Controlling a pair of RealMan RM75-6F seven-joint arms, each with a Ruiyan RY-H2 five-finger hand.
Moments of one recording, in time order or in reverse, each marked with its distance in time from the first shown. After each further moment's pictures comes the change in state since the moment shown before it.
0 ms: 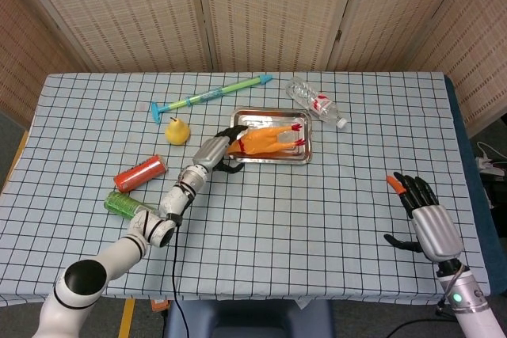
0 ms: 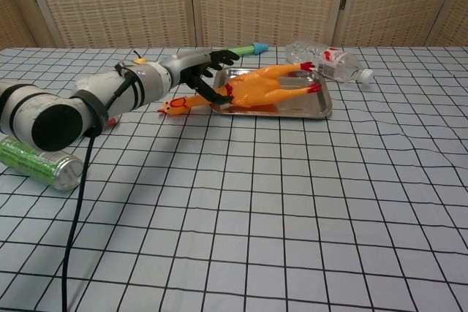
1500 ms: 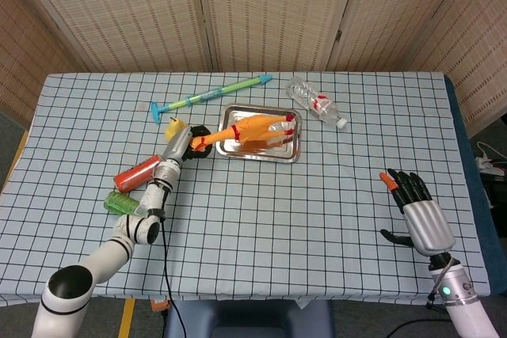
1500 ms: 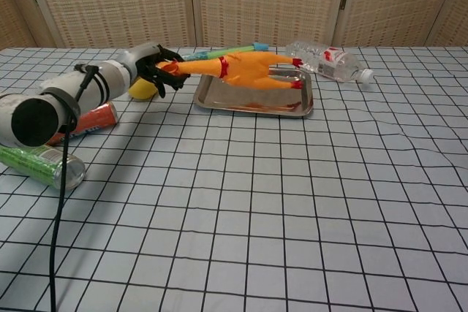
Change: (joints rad) left arm 0.073 -0.026 -0.111 0.116 -0.089 -0.052 -0.105; right arm 0.041 -0.033 0.002 0.001 0.055 -0.020 -0.113
